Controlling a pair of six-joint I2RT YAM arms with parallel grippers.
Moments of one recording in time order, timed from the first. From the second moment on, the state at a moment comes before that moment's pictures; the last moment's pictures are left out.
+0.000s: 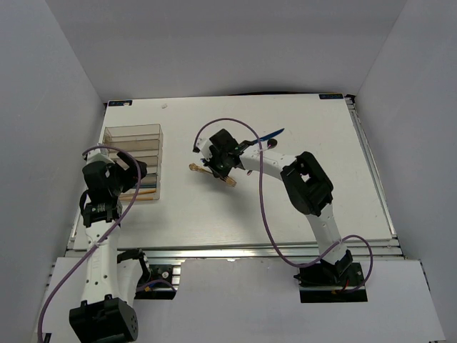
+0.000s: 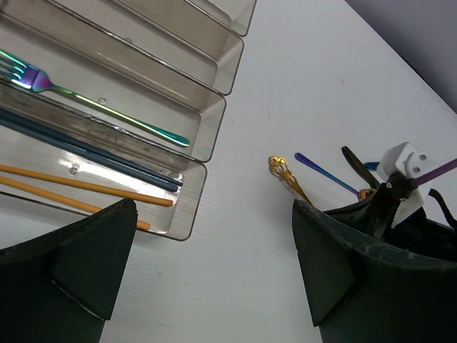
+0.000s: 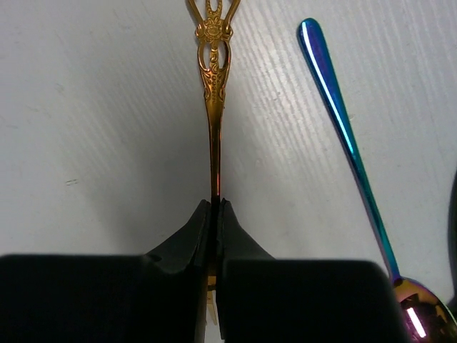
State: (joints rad) left arm 0.24 0.78 0.65 -0.32 0.17 -0.49; right arm 0.80 2.20 1.66 -0.41 -0.20 -0.33
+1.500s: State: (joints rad) left arm 0.25 0.92 0.65 0.12 0.46 -0.87; right arm 0.97 2.13 2.00 -0.12 -0.50 -0.07
